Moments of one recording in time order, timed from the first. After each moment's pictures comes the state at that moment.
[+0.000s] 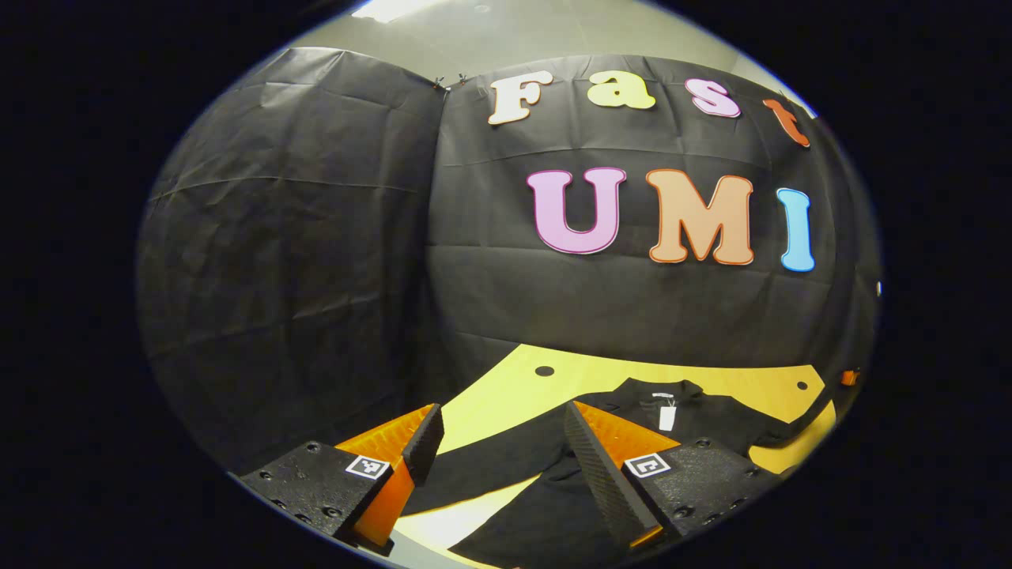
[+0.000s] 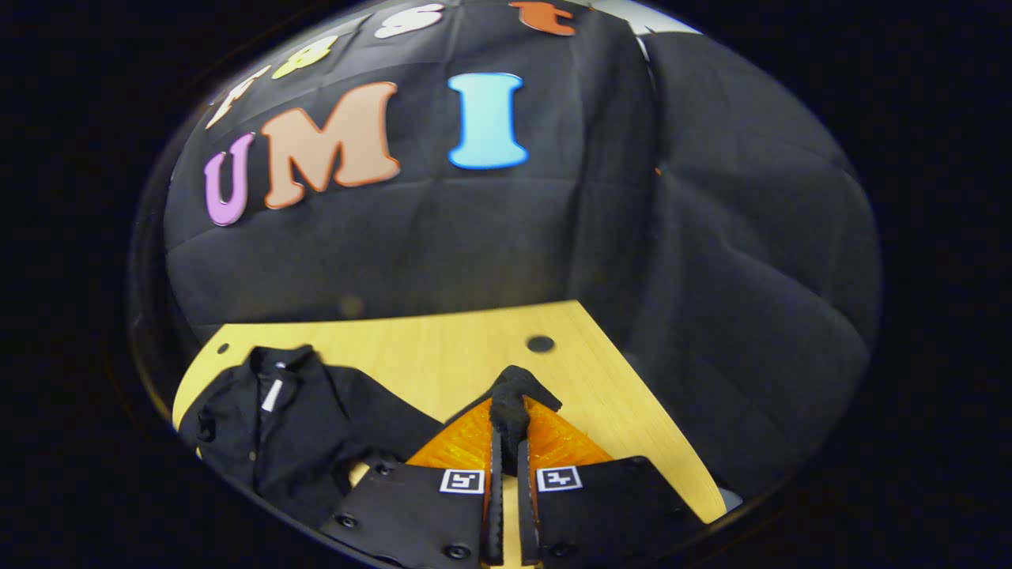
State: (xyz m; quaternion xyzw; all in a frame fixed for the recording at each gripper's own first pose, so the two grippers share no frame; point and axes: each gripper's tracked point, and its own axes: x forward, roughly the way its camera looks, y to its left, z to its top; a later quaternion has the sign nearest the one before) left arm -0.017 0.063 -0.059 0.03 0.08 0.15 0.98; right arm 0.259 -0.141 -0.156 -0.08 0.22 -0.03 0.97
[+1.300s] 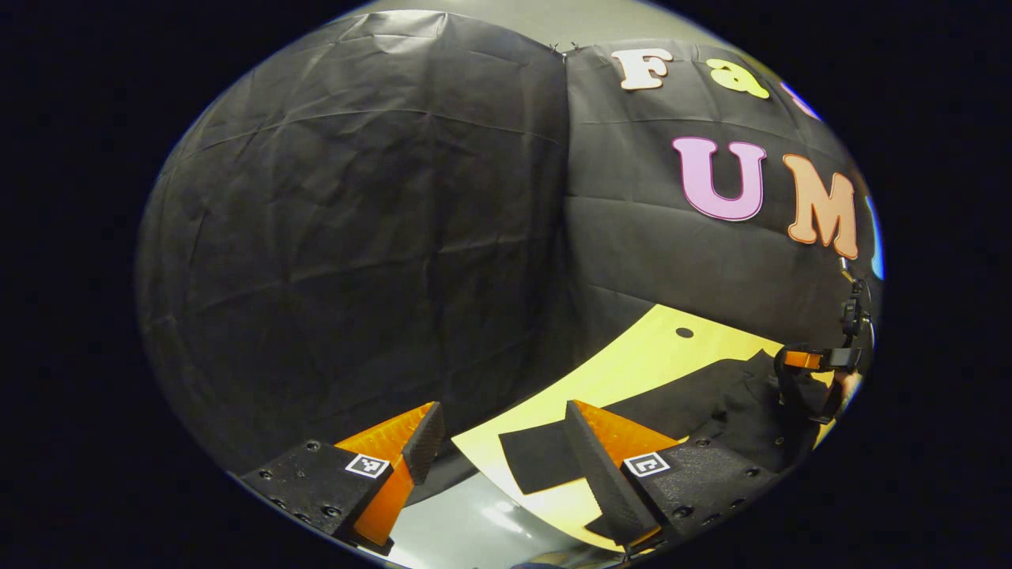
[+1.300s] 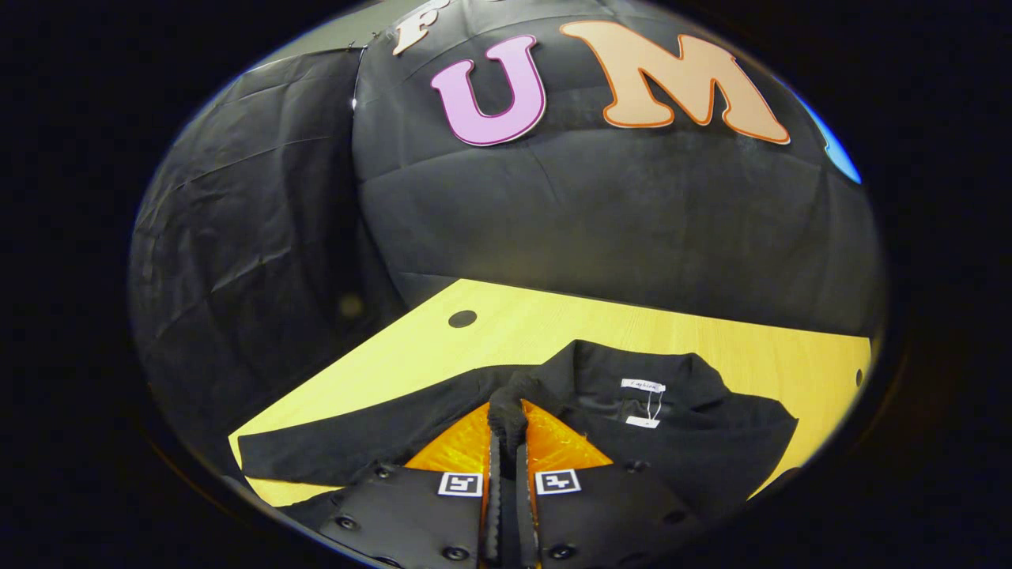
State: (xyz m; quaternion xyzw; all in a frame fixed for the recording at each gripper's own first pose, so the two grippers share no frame) left arm -0.123 0.235 -0.122 -0.02 0.14 0.34 0.93; right arm 0.278 0.304 -0.318 -0.11 0.30 0.31 0.89
